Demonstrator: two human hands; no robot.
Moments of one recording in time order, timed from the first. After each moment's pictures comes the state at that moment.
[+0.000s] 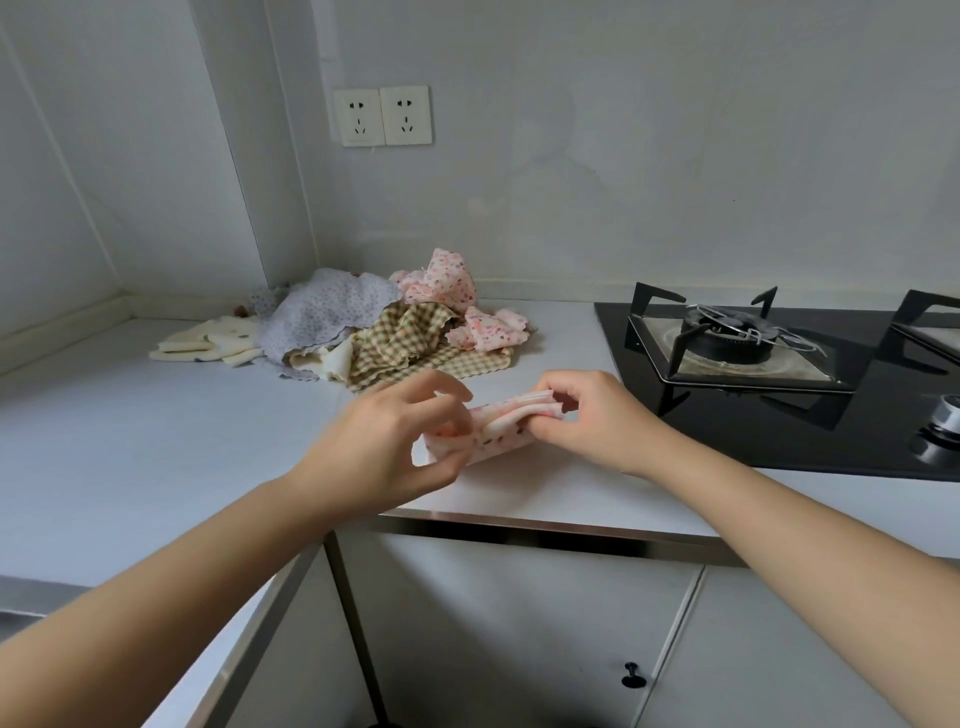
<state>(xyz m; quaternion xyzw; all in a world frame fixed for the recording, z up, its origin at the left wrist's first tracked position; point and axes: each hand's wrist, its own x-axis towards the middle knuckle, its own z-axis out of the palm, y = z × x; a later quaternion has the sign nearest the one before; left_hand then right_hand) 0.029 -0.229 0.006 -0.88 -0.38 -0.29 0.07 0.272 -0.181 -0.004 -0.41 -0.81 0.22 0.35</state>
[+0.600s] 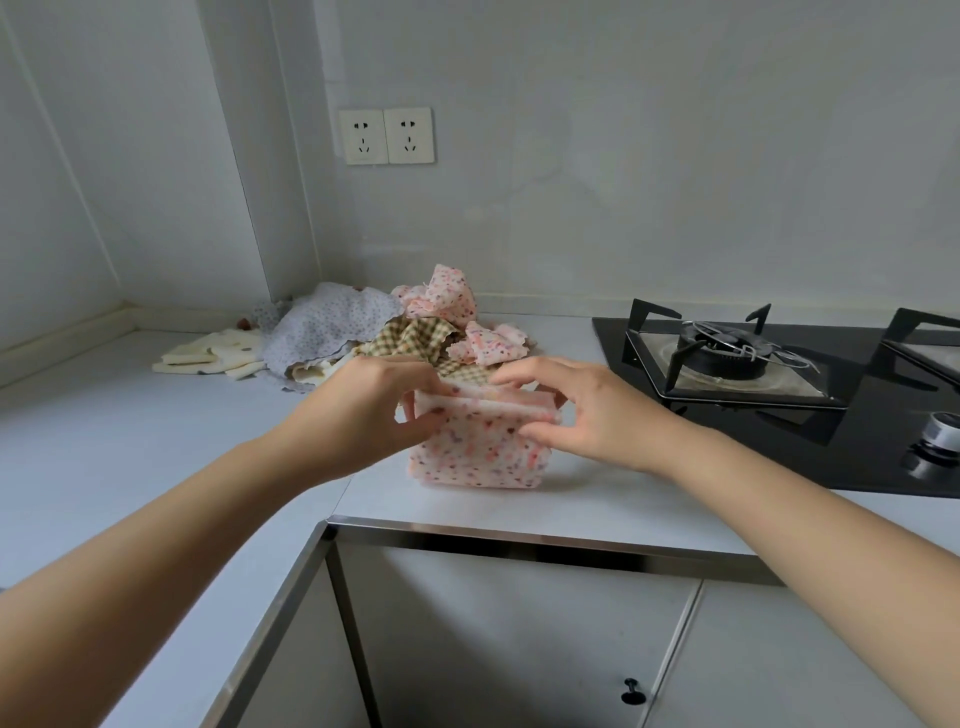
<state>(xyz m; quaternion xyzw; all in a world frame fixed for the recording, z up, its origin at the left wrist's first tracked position) 0.014 -0.216 0.041 -0.87 -0.39 -0.29 0.09 0.272 -0.188 0.031 -0.33 -0.89 0.12 0.28</state>
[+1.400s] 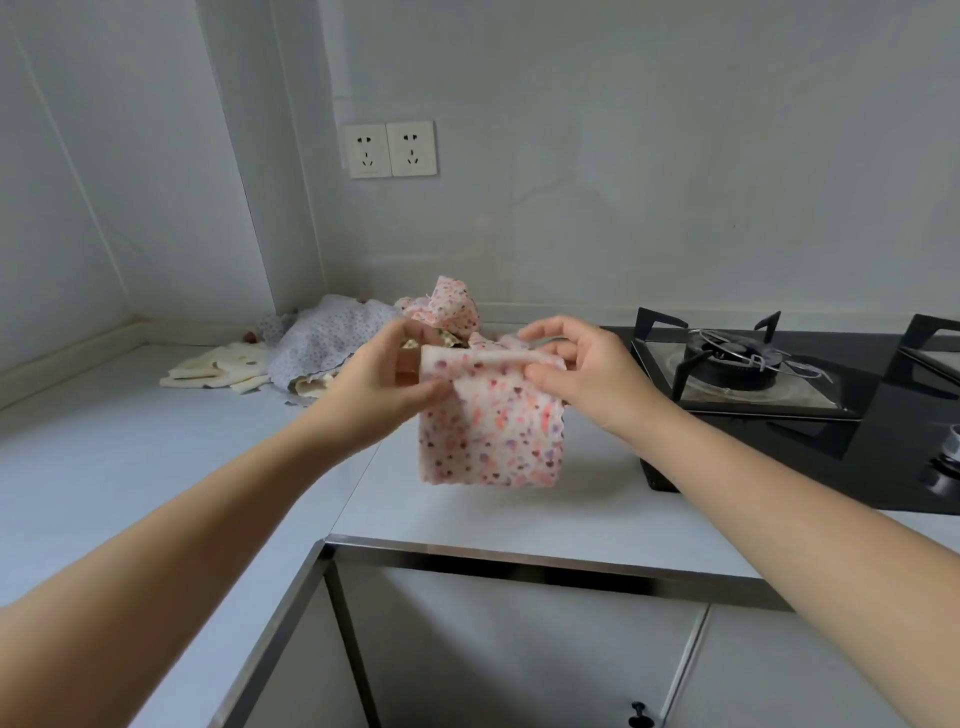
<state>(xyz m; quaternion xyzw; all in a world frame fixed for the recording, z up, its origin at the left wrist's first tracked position) 0.031 -0.193 0.051 -0.71 -0.47 -0.44 -0.30 0.261 -0.163 0.044 -0.35 -0.70 0.39 0.48</state>
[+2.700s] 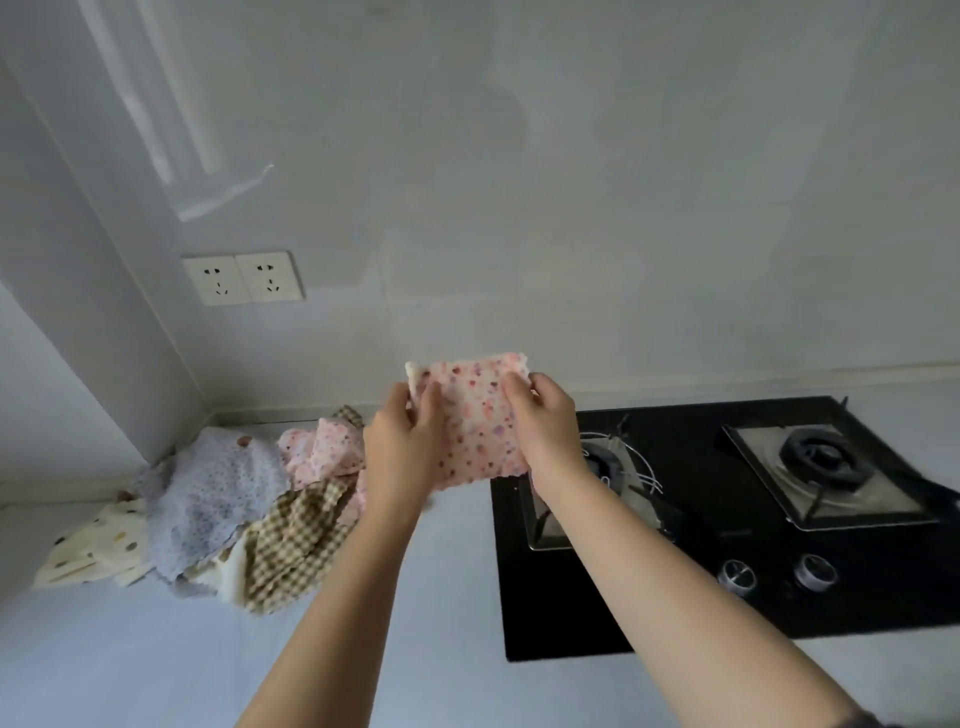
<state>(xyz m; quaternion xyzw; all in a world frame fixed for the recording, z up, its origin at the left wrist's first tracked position) 0.214 -0.077 0.240 -0.57 -0.61 -0.50 -0.24 0.347 -0.074 0.240 -0.58 -0.42 0.38 0.59</state>
